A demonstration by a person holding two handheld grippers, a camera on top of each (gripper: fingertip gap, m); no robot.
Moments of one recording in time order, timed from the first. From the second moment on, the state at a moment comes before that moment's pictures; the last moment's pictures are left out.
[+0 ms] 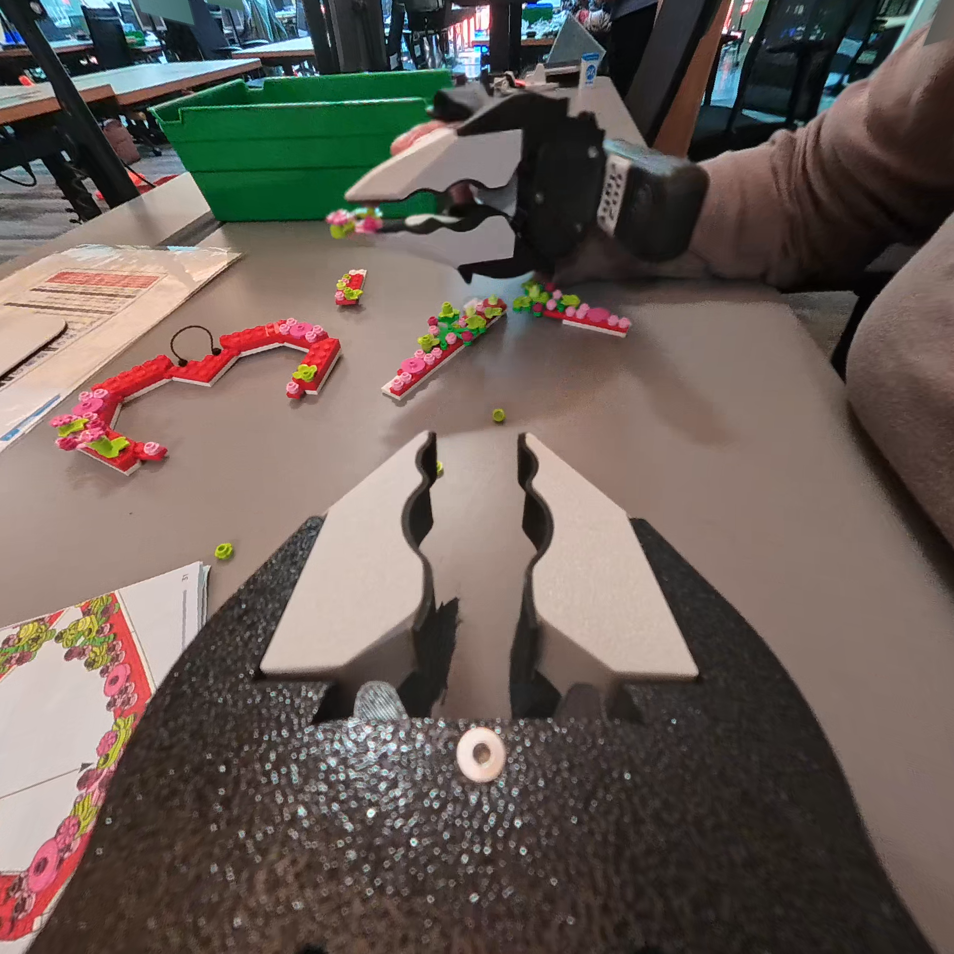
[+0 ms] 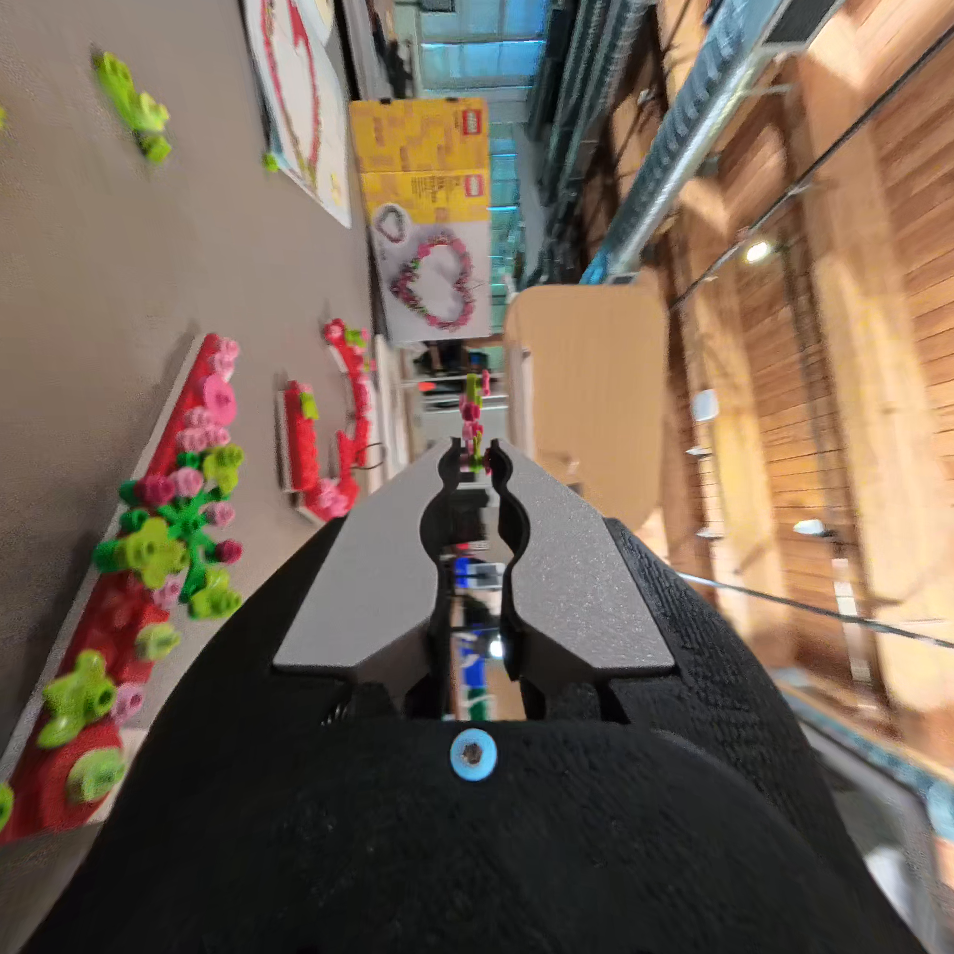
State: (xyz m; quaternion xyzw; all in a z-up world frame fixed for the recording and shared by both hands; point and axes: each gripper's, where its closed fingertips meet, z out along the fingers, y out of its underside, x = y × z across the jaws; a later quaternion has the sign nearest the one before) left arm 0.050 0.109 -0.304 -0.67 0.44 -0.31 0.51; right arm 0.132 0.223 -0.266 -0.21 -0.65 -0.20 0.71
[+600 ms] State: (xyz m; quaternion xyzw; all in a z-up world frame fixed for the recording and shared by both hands) left arm 0.077 0.205 -0.293 -0.70 0.48 -0.21 0.49; right arm 0.120 0.259 -0.318 -0.29 -0.70 0.00 0.65
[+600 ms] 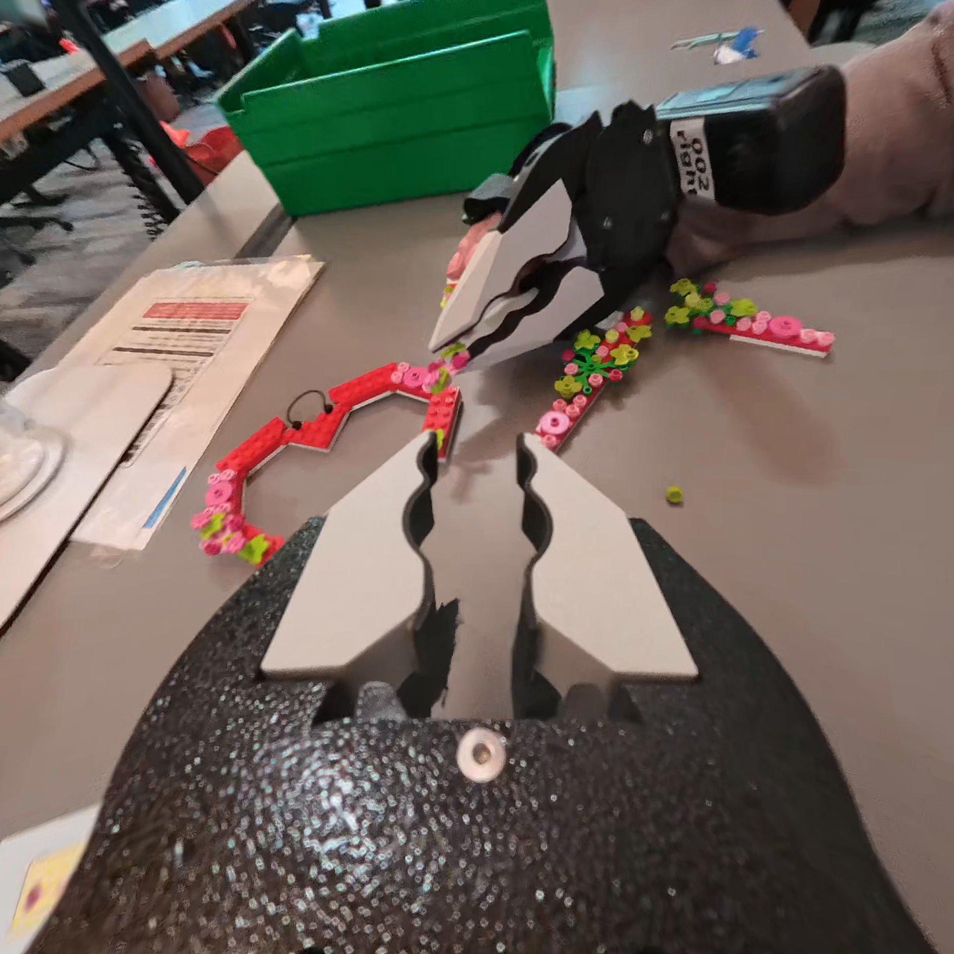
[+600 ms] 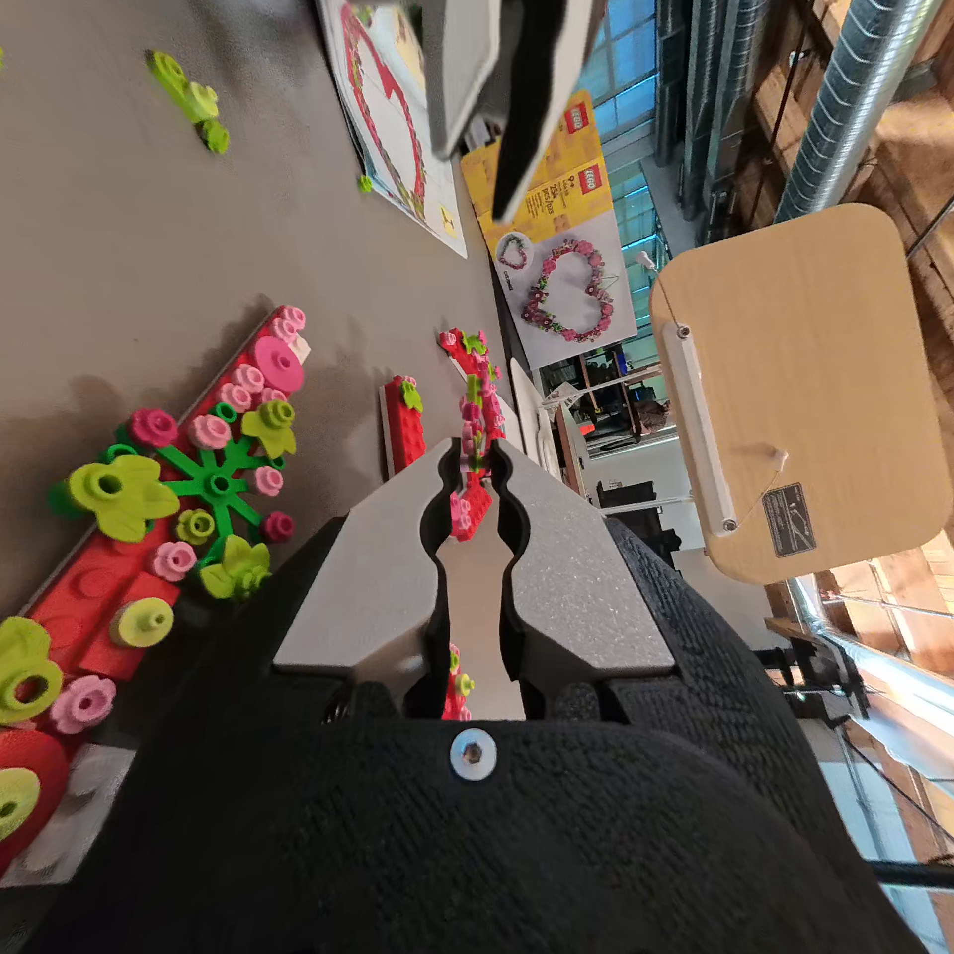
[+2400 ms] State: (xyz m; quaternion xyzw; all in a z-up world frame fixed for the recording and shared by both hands) left arm 0.103 0.248 -0.326 -0.65 0.55 -0.31 0.43; right arm 0.105 0.259 -0.329 -0.17 -0.74 -0.15 0.63
